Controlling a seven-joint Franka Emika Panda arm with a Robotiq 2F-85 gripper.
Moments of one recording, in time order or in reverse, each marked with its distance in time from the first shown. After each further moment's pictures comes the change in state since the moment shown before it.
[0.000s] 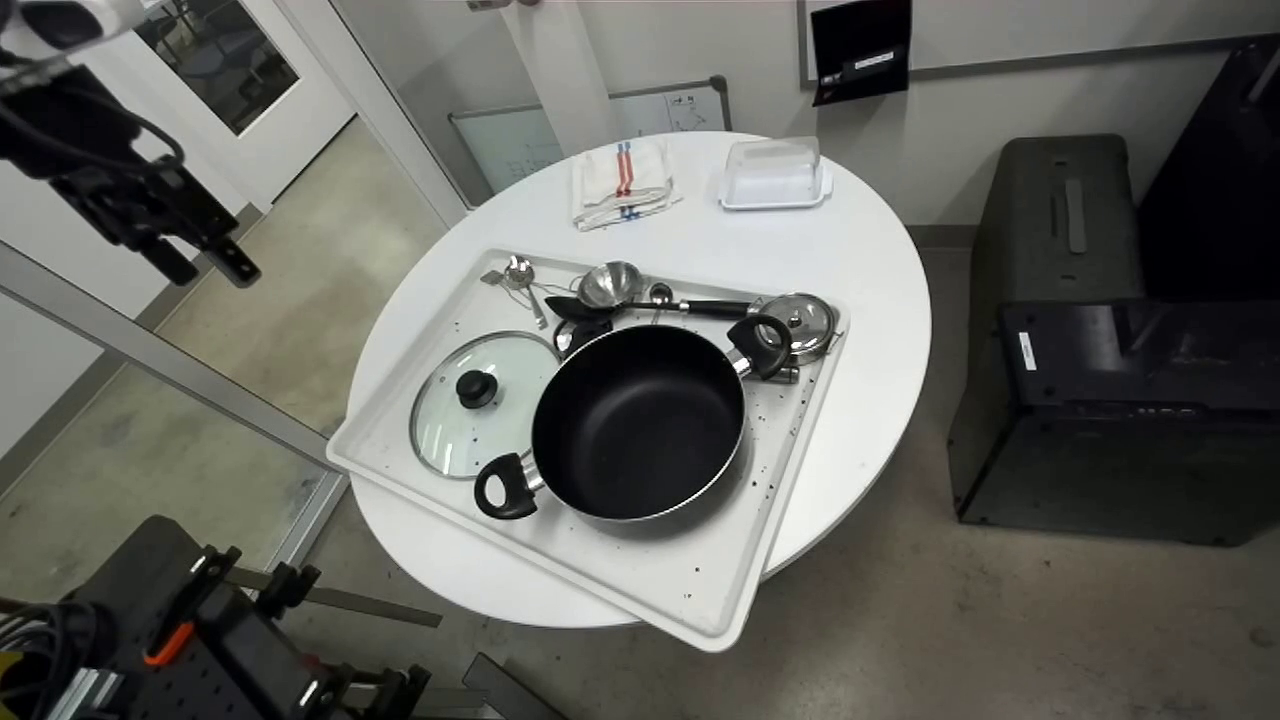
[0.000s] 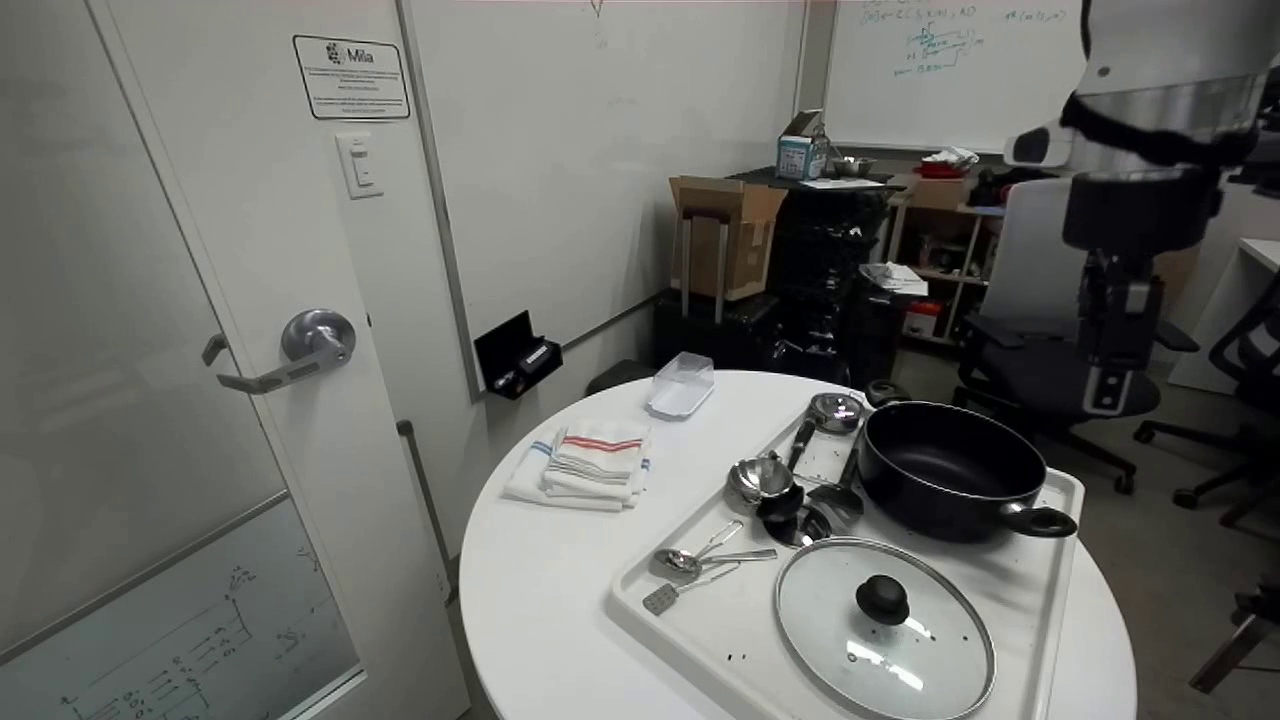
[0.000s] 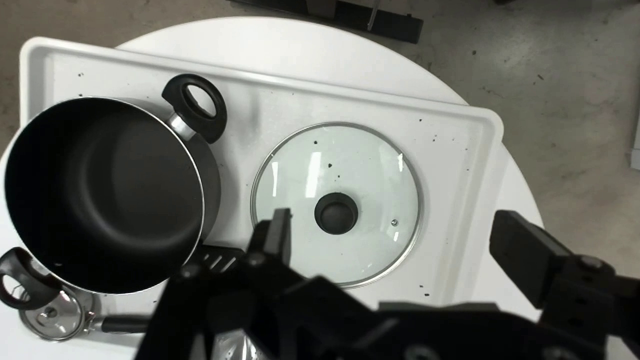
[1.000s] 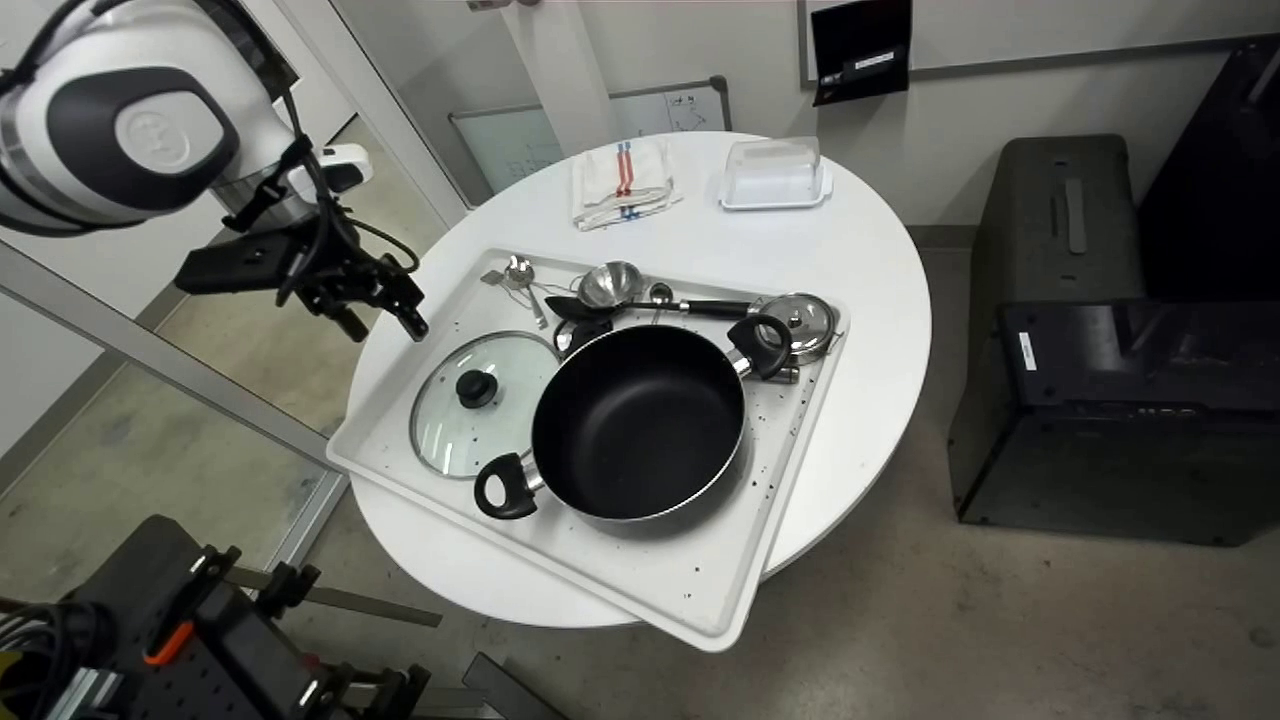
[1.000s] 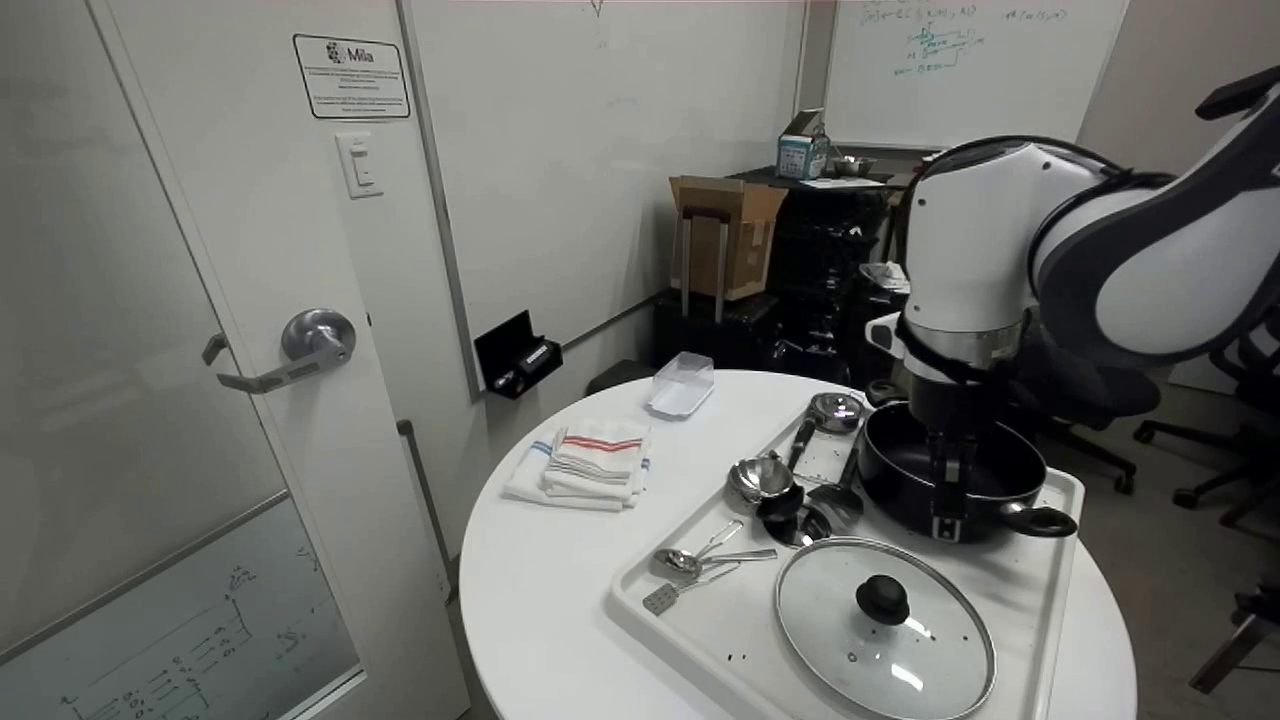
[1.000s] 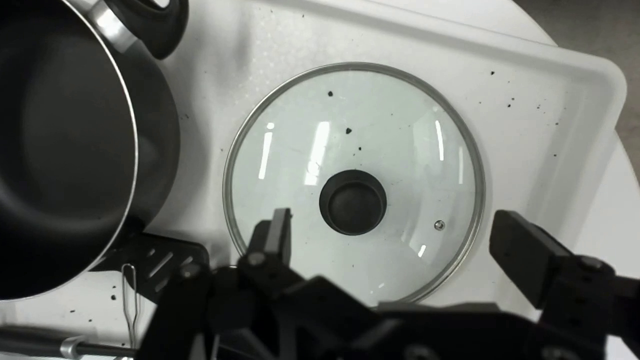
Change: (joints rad) arm 0.034 0.540 -0.058 0.211 -0.138 0.300 0.003
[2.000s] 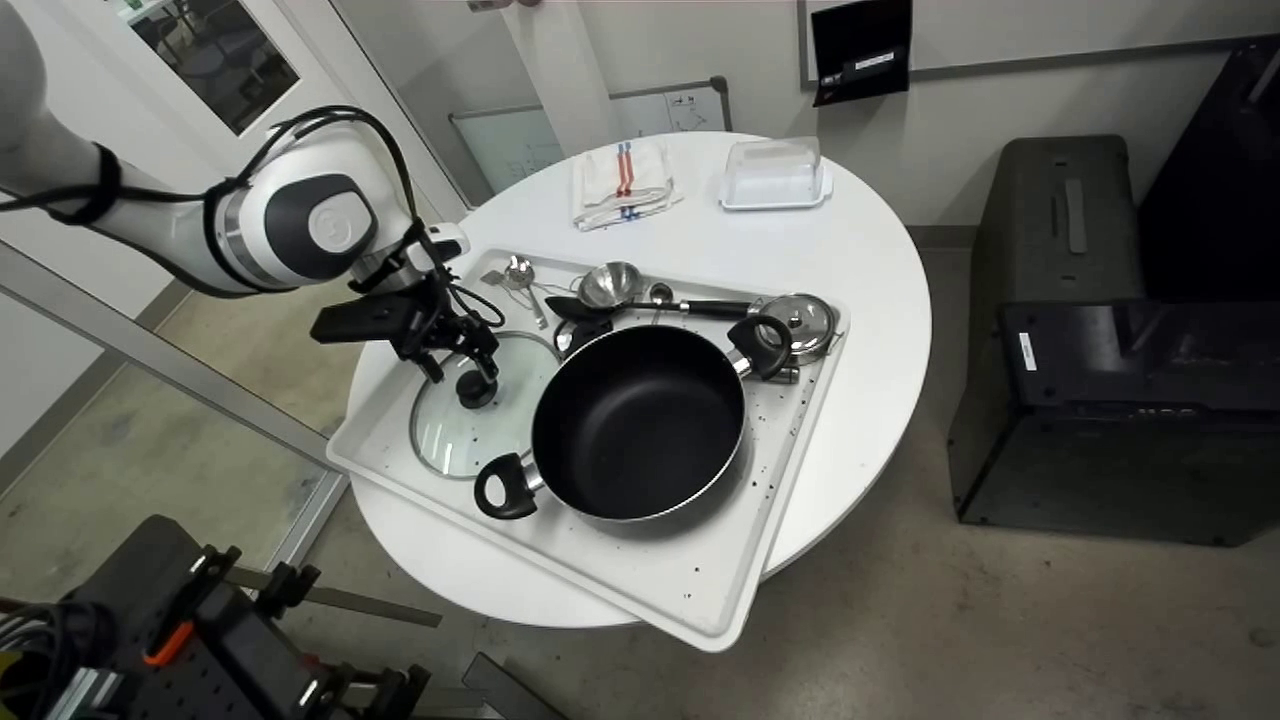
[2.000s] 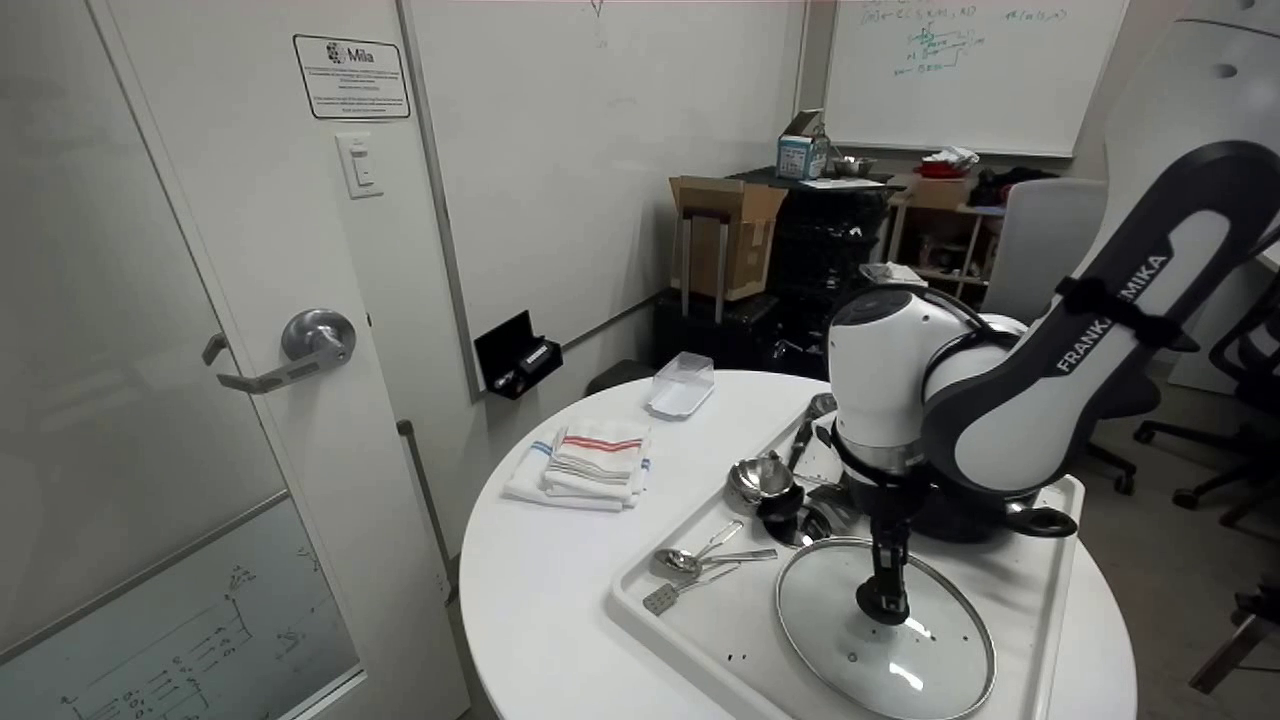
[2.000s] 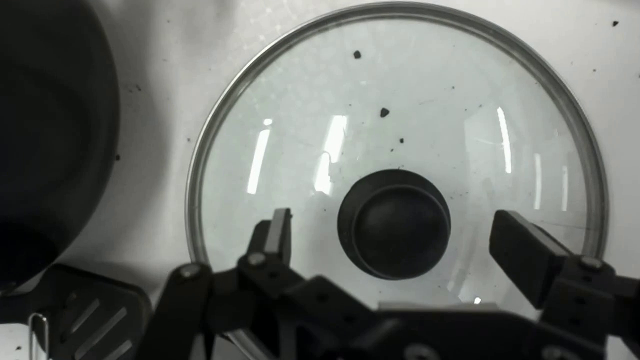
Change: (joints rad) arm 0.064 0.388 -0.070 0.283 -0.021 0.025 0.005
